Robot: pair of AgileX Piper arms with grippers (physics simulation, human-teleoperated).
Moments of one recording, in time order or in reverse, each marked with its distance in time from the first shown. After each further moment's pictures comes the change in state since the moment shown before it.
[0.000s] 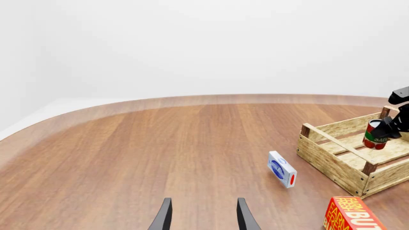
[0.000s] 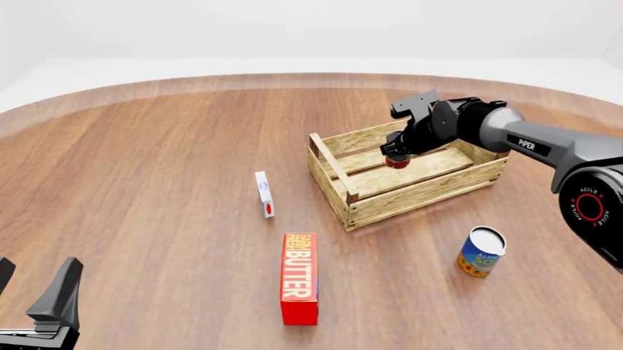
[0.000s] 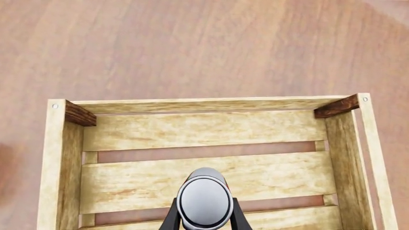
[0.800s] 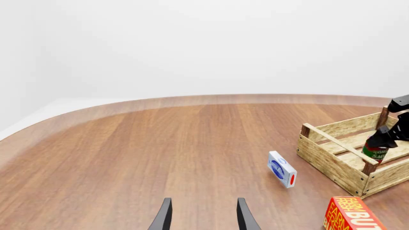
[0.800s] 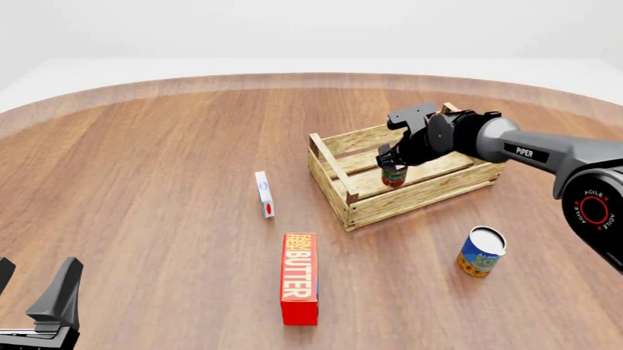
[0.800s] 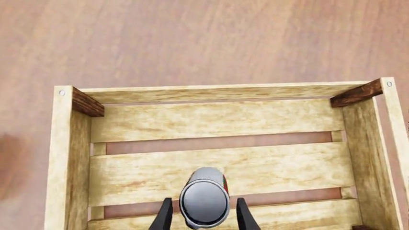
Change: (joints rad) left arm 0.000 0.000 0.000 0.000 0.000; right arm 0.021 -0.021 0.098 -0.064 0.036
